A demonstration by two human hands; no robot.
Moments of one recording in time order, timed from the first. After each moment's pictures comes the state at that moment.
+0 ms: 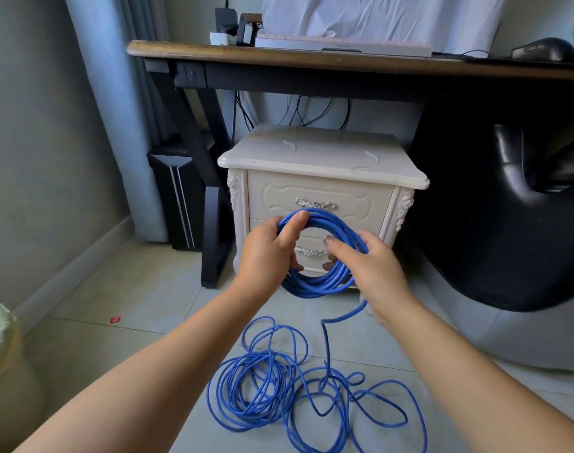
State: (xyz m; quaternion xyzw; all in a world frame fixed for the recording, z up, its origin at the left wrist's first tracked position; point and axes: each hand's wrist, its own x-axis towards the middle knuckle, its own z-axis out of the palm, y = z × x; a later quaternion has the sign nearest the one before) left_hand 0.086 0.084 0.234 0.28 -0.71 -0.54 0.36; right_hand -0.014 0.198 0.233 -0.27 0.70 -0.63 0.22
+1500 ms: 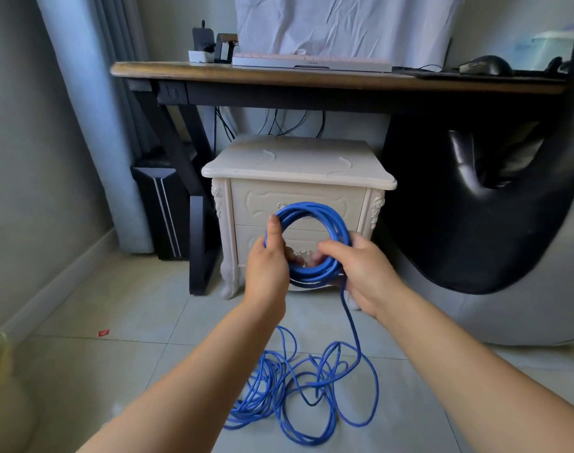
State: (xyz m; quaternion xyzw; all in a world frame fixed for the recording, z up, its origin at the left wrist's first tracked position) left_hand 0.085 0.137 0.242 0.34 -0.53 -0.67 0.38; right_hand -0.001 0.223 0.255 -0.23 0.64 -0.67 0.30
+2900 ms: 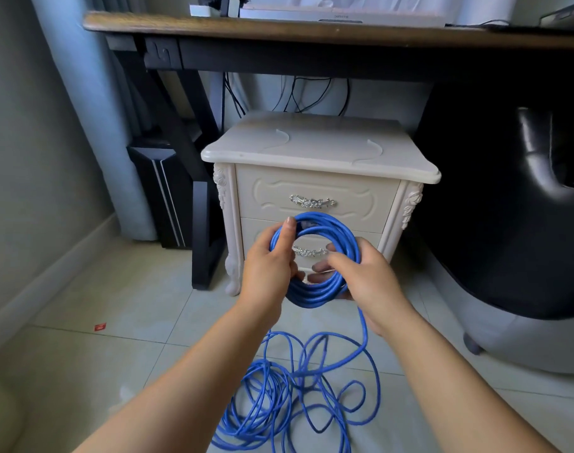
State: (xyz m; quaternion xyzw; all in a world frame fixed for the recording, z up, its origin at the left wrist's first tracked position) left_hand 0.037 0.067 0.200 0.31 -0.55 -0.68 0.37; right_hand -0.048 0.168 0.212 -0.26 0.71 -0.60 0.28
